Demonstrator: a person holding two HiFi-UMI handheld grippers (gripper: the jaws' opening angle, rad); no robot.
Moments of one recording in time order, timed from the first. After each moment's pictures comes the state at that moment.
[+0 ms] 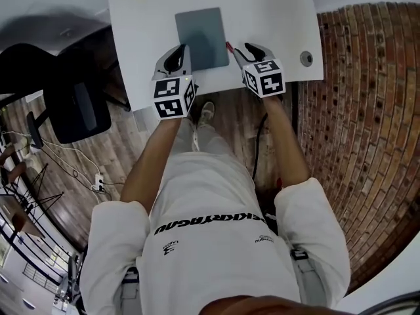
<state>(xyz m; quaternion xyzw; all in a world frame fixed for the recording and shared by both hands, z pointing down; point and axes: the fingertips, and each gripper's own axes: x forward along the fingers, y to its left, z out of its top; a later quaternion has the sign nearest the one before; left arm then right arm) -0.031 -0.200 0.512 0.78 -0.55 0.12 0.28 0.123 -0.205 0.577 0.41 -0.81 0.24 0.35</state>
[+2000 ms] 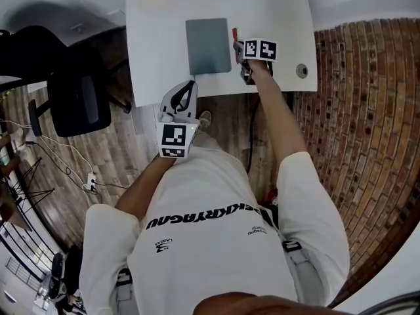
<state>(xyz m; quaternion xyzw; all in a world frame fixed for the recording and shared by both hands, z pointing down) -0.028 -0.093 0.453 0.82 -0.53 0.12 0.18 0.122 -0.258 0.641 0.43 -0.72 0.46 0.30</state>
